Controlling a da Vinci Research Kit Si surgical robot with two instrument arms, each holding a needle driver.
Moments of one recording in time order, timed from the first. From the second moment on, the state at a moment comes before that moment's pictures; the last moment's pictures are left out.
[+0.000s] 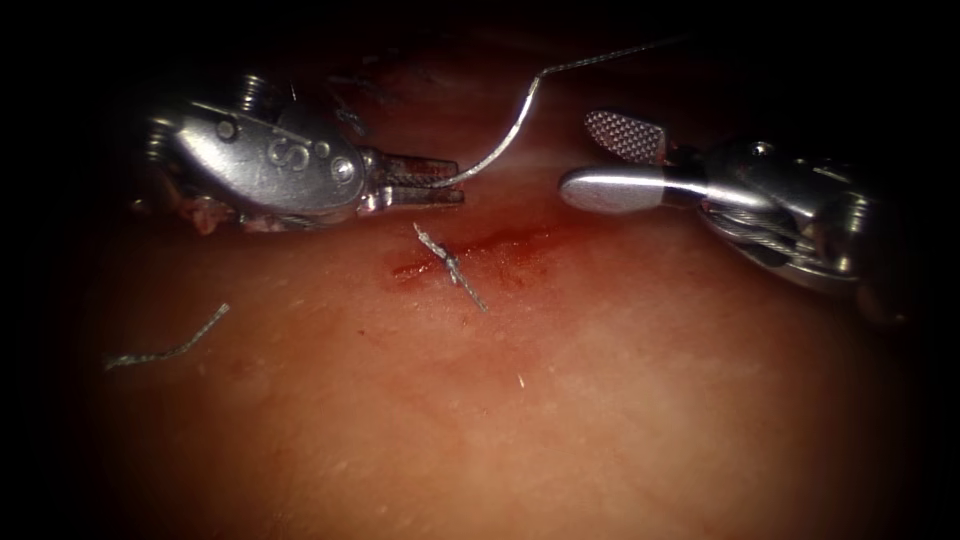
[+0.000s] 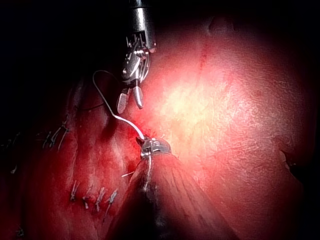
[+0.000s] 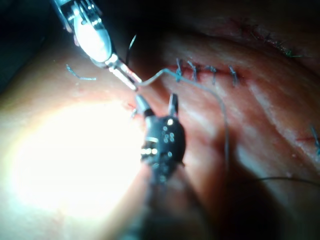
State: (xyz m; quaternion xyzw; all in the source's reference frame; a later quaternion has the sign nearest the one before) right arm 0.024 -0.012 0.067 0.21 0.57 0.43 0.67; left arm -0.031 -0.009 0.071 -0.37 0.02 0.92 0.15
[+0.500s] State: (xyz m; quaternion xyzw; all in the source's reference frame) right arm 0.027 -0.011 0.068 0.25 0.58 0.45 0.63; left arm -0.032 -0.010 0.071 -0.37 0.03 0.92 0.14
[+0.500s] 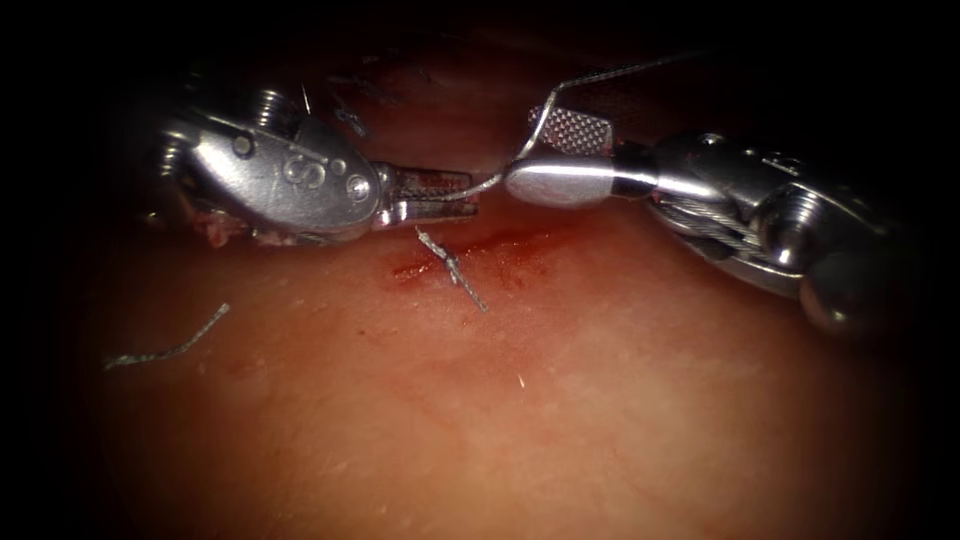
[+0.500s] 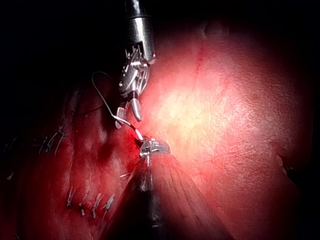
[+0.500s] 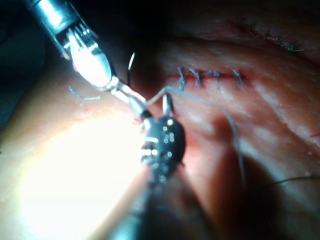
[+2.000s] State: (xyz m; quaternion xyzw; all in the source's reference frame) right arm 0.026 -0.011 0.065 0.03 0.56 0.03 0.83; left arm -0.030 -0.005 0.063 -0.29 -0.24 0.90 0.23
